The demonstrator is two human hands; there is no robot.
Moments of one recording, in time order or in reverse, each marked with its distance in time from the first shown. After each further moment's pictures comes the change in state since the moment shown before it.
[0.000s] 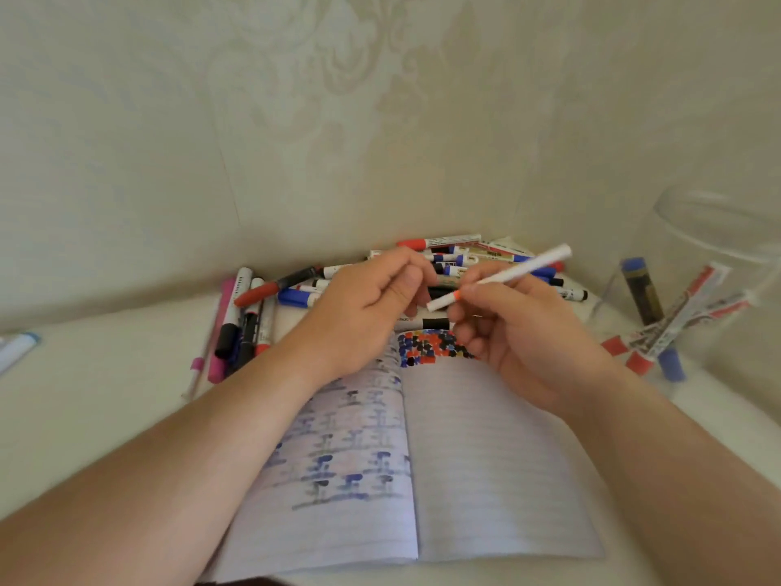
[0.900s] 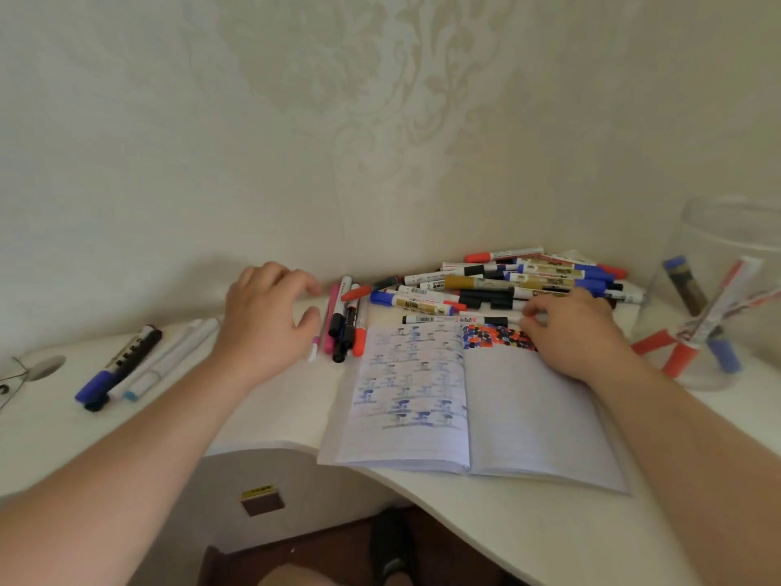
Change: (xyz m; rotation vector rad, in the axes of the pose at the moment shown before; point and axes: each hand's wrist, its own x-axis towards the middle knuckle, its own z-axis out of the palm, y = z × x) left_hand -0.117 0.005 -0.134 1.054 0.353 -0.226; right_hand 0.026 0.030 -0.028 -1.469 0.213 -0.075
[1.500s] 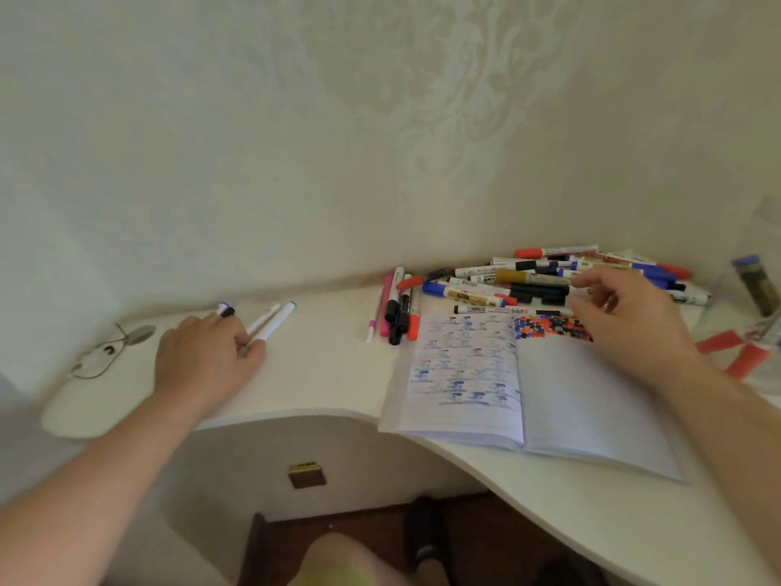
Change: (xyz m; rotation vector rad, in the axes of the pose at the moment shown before) left_hand -0.078 -0.110 -0.041 0.457 -0.214 -0.310; right_hand -0.026 -0.008 -0.013 0.524 0.263 -0.219
